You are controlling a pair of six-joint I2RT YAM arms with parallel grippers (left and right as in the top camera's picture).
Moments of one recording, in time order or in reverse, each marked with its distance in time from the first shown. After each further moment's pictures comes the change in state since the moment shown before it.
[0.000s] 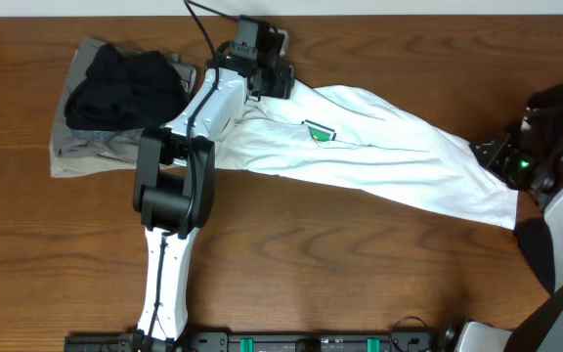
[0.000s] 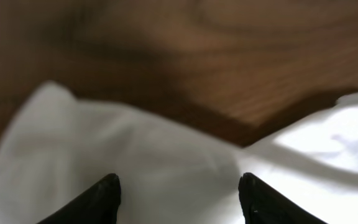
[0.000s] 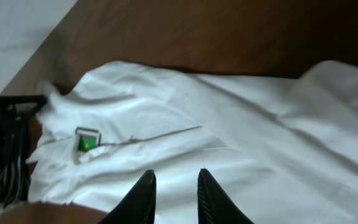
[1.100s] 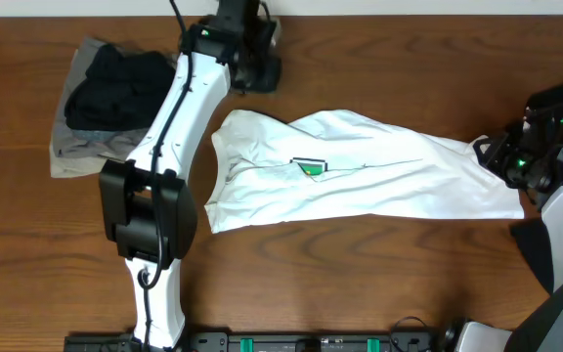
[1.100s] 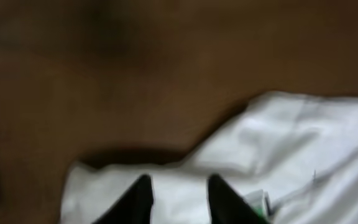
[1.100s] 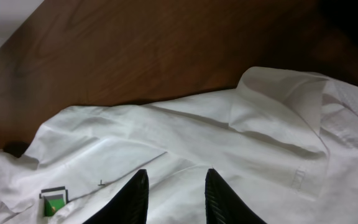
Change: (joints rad) left arm -0.002 -0.240 0.084 -0.373 -0.016 0.032; right arm 0.016 0.000 0.000 0.013 0.139 -0.009
